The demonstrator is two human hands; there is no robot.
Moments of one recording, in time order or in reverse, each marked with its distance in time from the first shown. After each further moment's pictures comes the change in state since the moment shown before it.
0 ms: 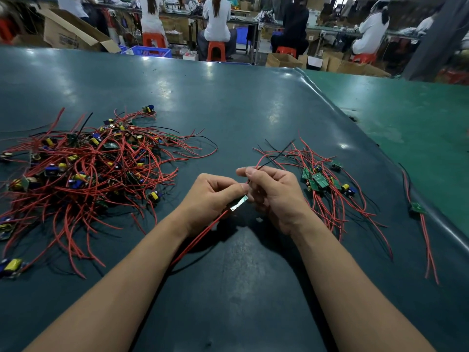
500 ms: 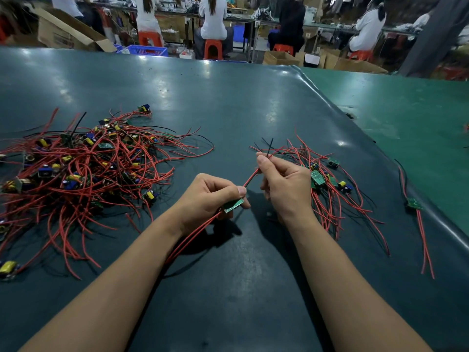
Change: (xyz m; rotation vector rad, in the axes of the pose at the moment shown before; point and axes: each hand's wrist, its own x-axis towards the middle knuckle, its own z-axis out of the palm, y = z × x) left_hand -0.001 0.003 -0.002 -0.020 -0.111 -0.055; right_hand 0.007 0.001 -0.009 -0.247 0.358 -0.295
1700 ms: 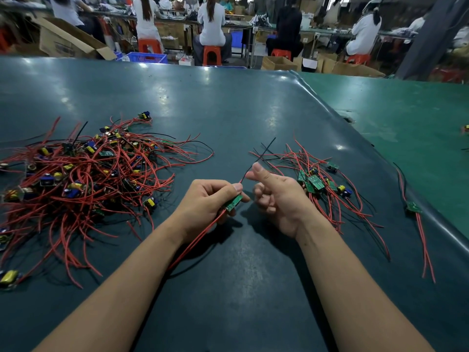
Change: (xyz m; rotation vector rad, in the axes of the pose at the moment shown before) left_hand 0.003 -0.002 0.002 0.039 0.143 0.002; right_hand 0.000 -0.011 -0.009 0.217 -0.303 0.526
